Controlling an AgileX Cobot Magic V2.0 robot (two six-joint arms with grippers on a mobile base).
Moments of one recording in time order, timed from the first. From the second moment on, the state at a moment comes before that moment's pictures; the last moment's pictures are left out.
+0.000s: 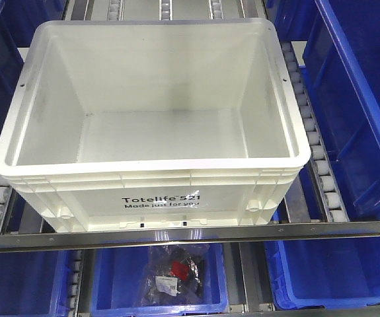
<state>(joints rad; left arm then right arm) 0.03 -0.01 0.03 -0.03 0.02 -0.01 0.08 -0.01 0.03 -0.03 0.00 0.01</state>
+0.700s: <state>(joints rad) 0.03 -0.01 0.03 -0.03 0.02 -0.01 0.08 -0.01 0.03 -0.03 0.00 0.01</state>
